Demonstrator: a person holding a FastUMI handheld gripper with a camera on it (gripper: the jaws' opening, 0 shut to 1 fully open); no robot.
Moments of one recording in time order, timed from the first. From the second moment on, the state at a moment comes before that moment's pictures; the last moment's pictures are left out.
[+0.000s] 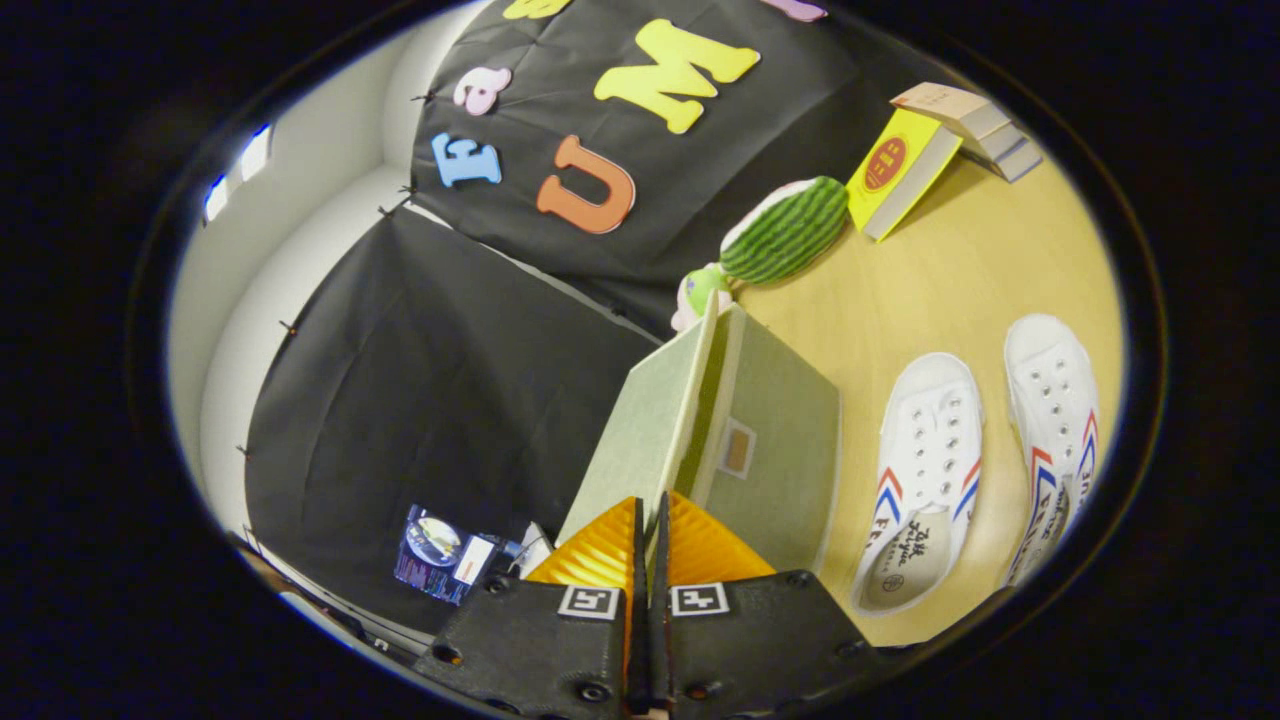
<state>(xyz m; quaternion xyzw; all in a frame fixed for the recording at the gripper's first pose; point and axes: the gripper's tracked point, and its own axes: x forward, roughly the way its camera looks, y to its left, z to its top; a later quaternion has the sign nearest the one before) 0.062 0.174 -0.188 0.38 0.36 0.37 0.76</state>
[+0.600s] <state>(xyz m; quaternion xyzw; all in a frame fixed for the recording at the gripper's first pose) 0.050 0.304 -0.062 0.20 0.29 0.44 0.82</state>
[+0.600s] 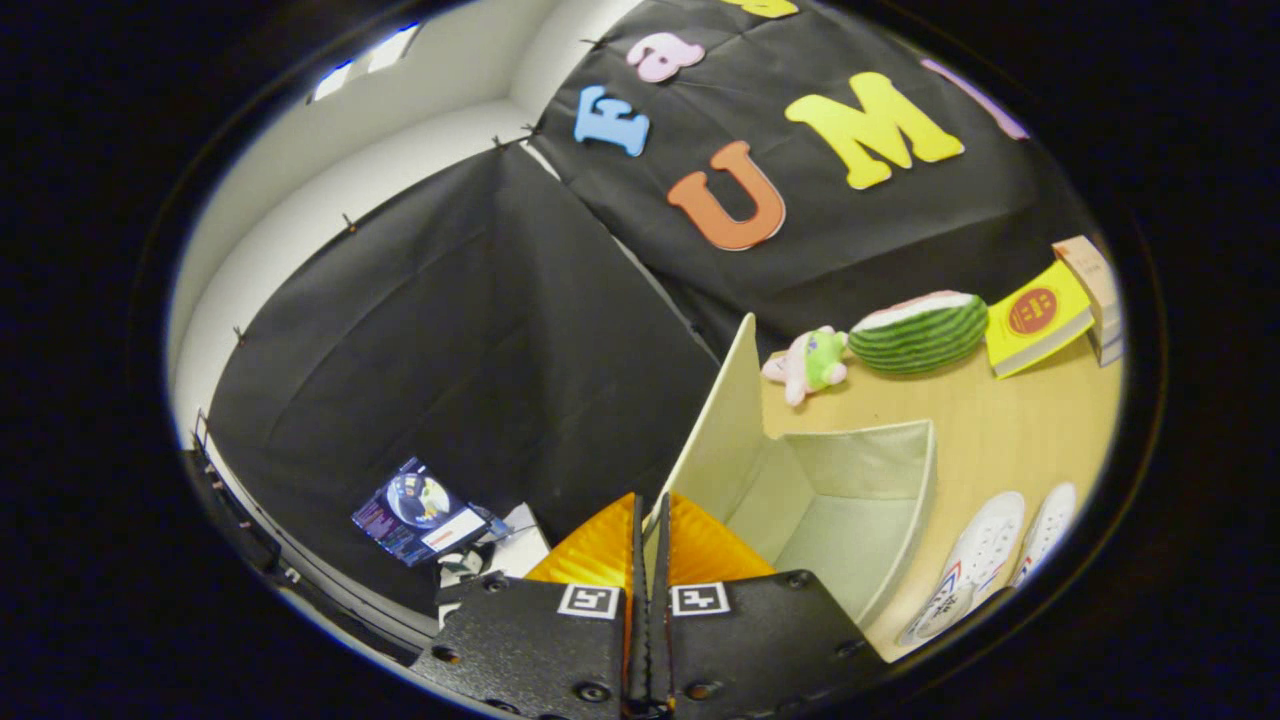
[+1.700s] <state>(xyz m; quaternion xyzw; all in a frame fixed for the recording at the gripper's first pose) 0.075 0.194 -0.064 0.05 0.19 0.26 0.95</state>
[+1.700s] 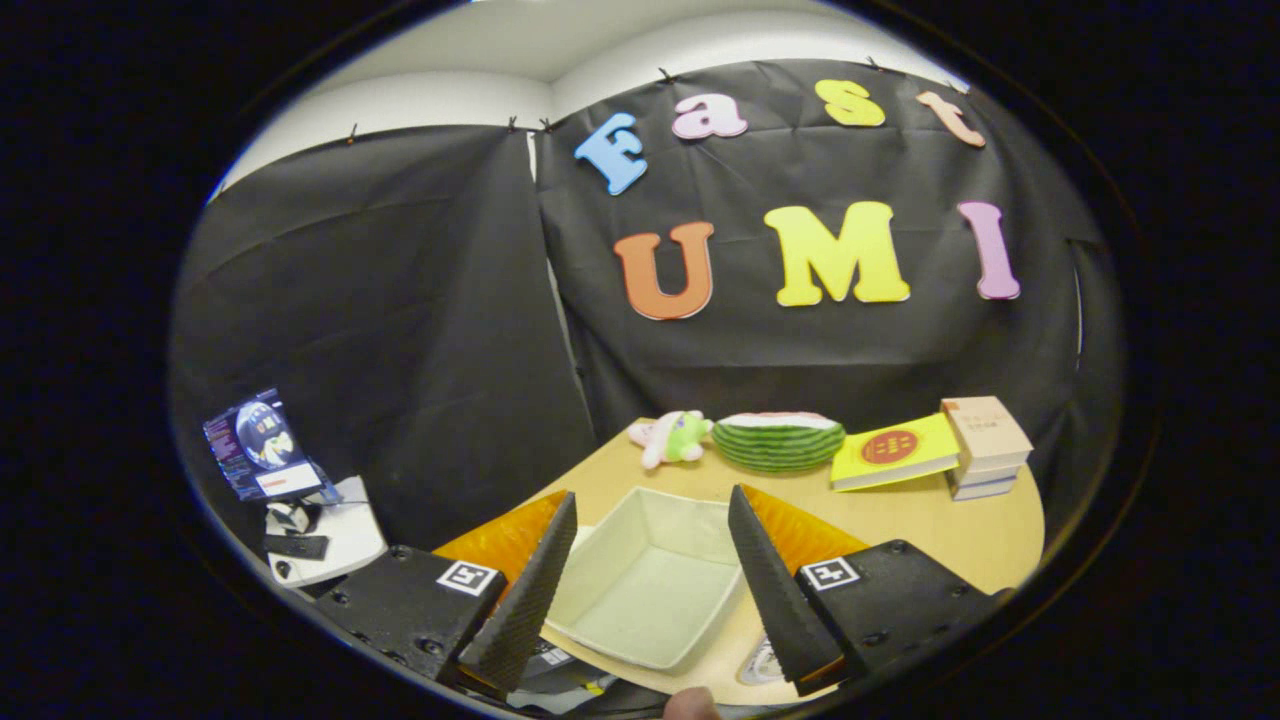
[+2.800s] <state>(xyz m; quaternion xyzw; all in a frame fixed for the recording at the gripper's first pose) 0.073 0.047 -0.363 0.01 0.58 0.12 0.81</state>
